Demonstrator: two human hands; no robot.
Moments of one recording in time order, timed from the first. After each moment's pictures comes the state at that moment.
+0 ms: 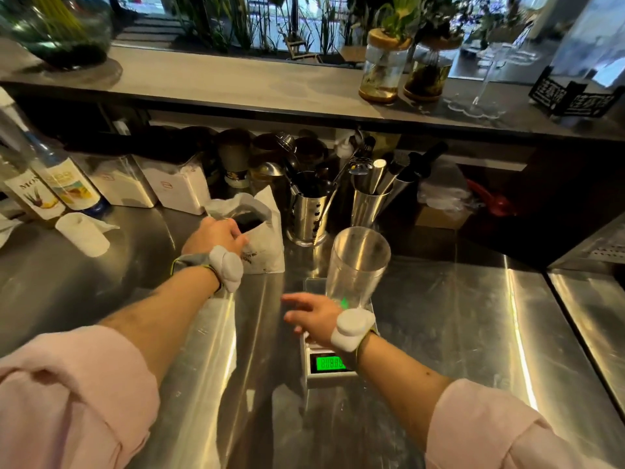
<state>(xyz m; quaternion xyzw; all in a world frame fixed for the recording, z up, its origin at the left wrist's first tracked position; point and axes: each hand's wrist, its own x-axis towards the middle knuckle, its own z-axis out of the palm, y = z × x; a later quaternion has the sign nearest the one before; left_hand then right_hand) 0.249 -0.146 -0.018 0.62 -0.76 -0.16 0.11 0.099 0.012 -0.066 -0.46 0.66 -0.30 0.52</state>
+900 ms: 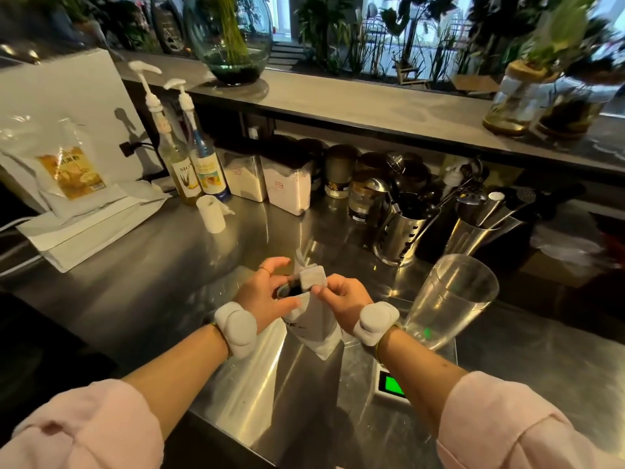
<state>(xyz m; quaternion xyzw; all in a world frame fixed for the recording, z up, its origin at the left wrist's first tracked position) 0.350 -0.038 -0.022 0.57 -0.64 -0.43 0.28 0.174 -0.037 -0.055 -0.58 0.55 -0.39 0.46</state>
